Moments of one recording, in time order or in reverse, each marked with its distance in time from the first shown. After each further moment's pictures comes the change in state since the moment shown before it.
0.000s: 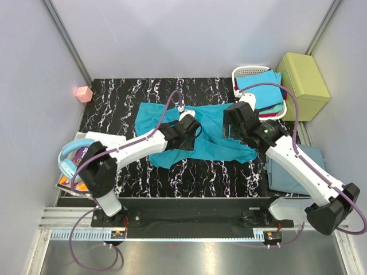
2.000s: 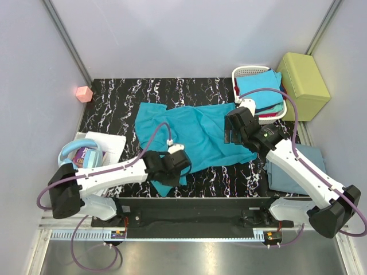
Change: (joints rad) left arm -0.248 -0.339 -0.313 -0.244 0.092 -0.290; right arm 0.000 -0.047 -0.089 0.002 -0.019 0.003
